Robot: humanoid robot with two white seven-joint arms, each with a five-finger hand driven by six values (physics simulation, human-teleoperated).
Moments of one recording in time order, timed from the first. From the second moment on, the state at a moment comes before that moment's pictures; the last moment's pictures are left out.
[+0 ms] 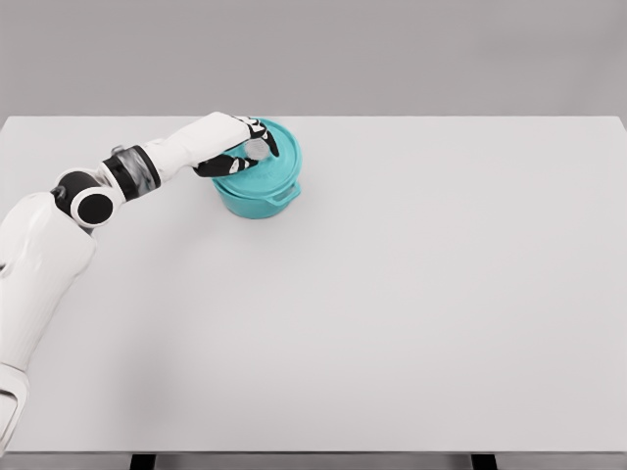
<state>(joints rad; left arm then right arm) -0.71 0.33 -0.44 -1.01 -0.56 -0.61 -0.34 0.01 0.00 -0.30 0.05 0.25 -0.01 0.09</state>
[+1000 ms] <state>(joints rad) -0.71 0.33 -0.44 -0.99 -0.56 -0.61 -0.34 0.01 0.00 -0.30 0.05 0.25 -0.01 0.09</state>
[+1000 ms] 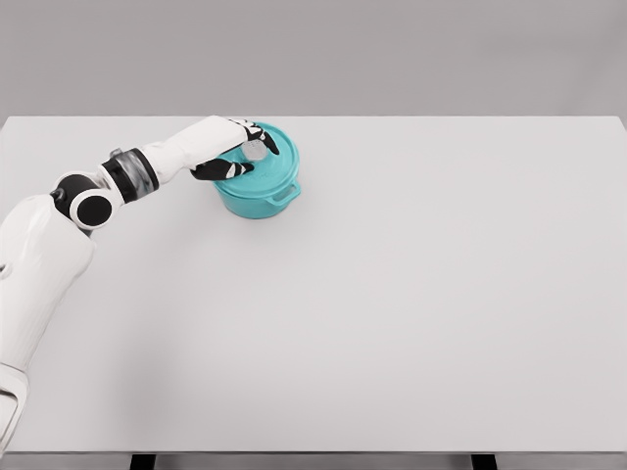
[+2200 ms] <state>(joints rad) -0.71 0.33 -0.44 -0.99 -0.56 -0.61 -0.34 0.01 0.00 -0.30 0.05 0.25 -0.01 0.09</state>
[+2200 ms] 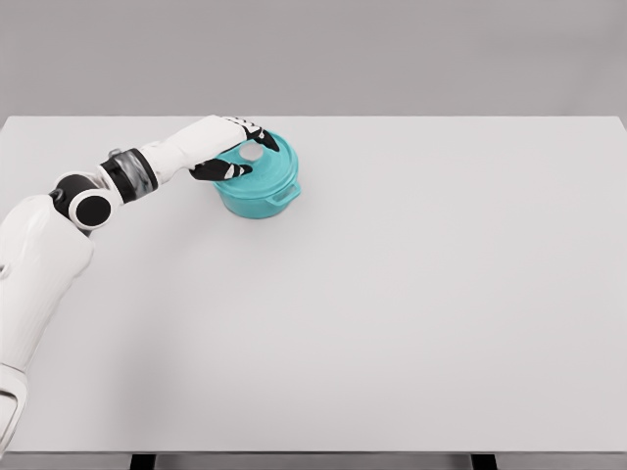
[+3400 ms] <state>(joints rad) -0.59 0.54 -0.40 -1.18 -0.48 -0.61 -0.34 0.01 0.00 -0.30 0.05 0.25 -0.01 0.09</state>
